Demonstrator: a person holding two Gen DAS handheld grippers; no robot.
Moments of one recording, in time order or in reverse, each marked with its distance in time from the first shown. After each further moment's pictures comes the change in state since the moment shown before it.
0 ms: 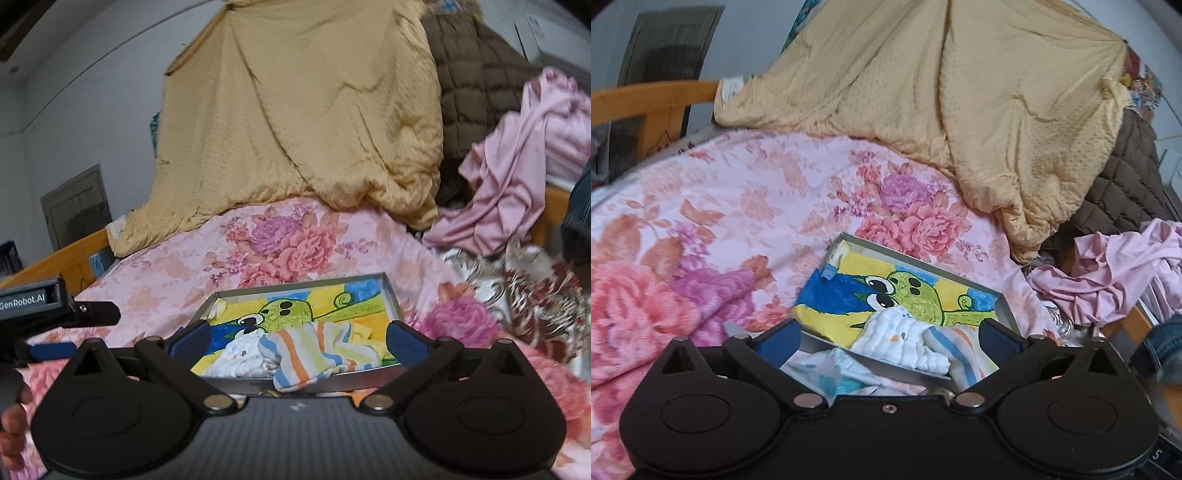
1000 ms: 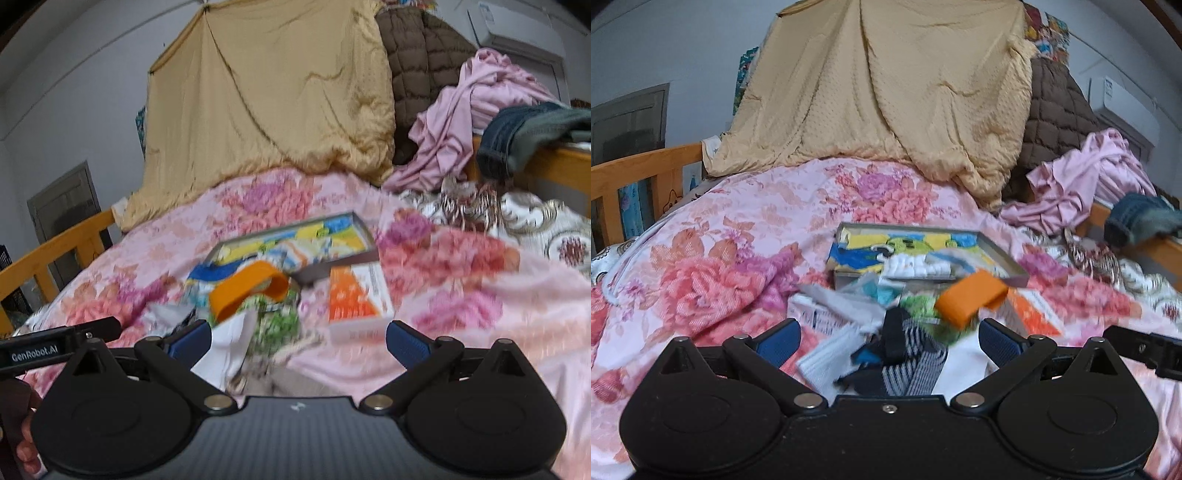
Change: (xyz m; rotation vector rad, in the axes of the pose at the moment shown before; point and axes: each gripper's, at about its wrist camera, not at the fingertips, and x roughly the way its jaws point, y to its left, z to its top) left arm -0.126 0.042 -0.113 0.330 -0.060 -0.044; right arm -0.141 0.041 -0.103 0.113 0.098 -0.083
